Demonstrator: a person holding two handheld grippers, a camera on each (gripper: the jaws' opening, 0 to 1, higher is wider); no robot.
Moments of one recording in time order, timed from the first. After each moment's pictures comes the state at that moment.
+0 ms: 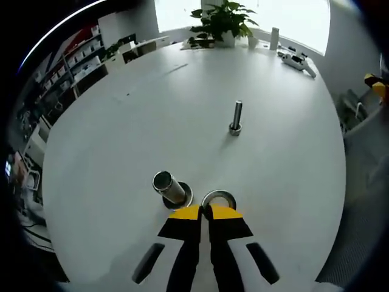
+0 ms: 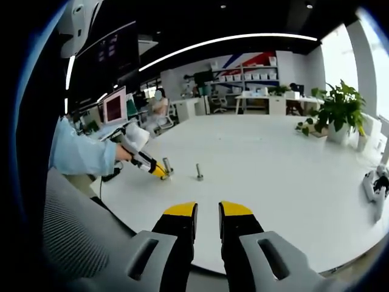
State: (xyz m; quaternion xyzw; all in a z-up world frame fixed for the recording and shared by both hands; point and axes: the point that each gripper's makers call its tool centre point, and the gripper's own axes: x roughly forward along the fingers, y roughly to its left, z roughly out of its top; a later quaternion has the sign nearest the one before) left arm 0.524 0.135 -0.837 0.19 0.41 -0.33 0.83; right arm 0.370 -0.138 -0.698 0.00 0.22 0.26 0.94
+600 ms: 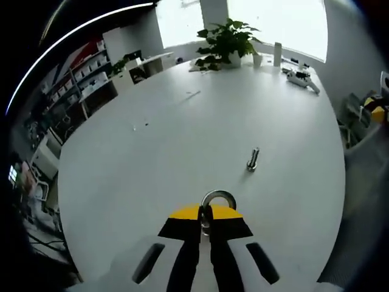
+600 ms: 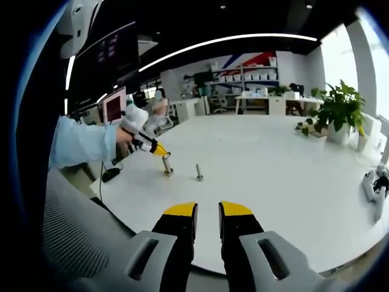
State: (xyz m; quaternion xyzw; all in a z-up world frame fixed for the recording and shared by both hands) left arm 0.566 0.145 -0.788 0.19 0.37 -0.31 0.85; right arm 0.371 -0.138 -0.698 0.01 0.22 0.26 0.94
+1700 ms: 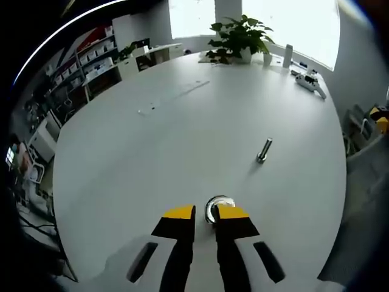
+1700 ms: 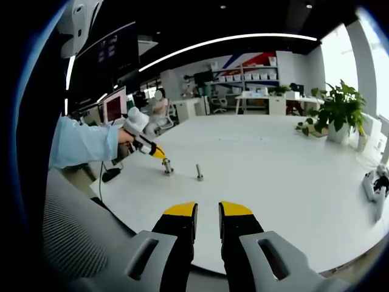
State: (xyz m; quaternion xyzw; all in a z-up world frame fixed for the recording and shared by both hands) left arm 0.564 0.157 -0.802 0.16 0.40 -0.30 0.85; right arm 0.370 -0.138 -0.698 0.00 0.22 0.26 0.94
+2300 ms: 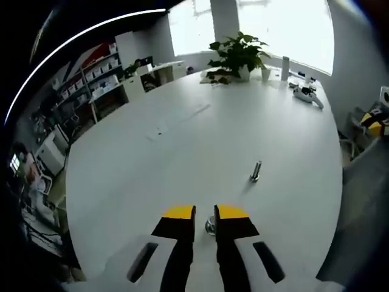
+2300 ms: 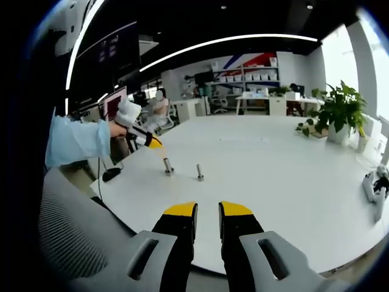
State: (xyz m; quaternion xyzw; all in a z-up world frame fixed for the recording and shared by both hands) left arm 0.553 0.154 -0.735 0.17 0.31 -0.29 0.89; right arm 0.368 -0.139 -0.699 0.00 0.22 0.26 0.94
